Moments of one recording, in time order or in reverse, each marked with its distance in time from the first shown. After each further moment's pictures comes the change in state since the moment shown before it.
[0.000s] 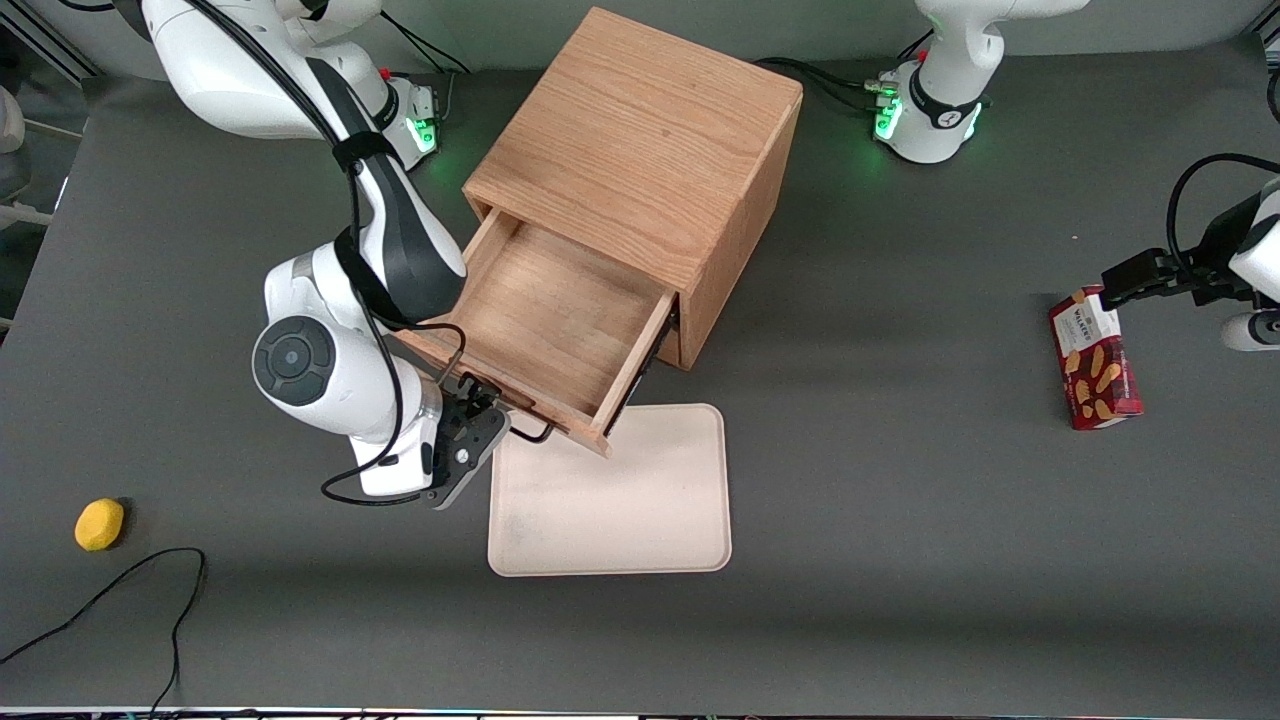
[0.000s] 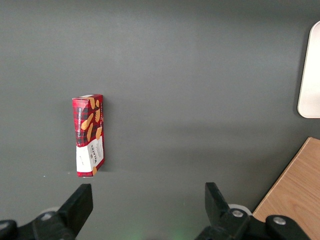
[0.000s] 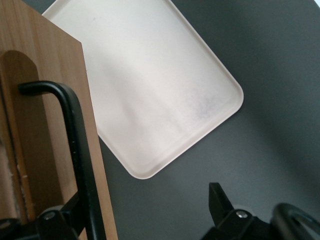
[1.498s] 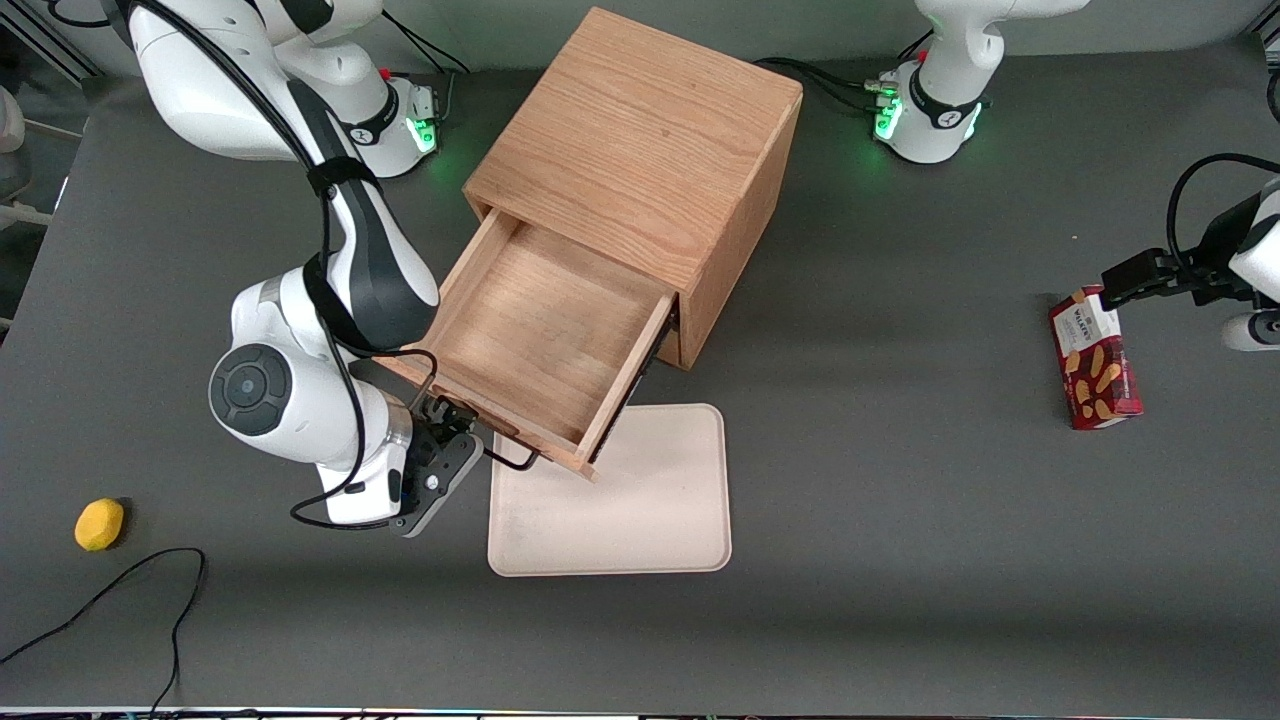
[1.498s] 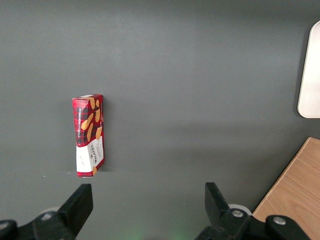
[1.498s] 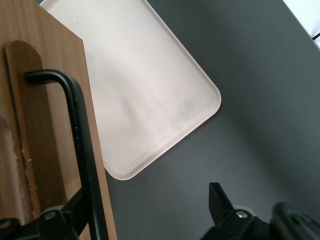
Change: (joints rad) arm -0.053 0.053 0.009 0.088 0.000 -0.017 -0.054
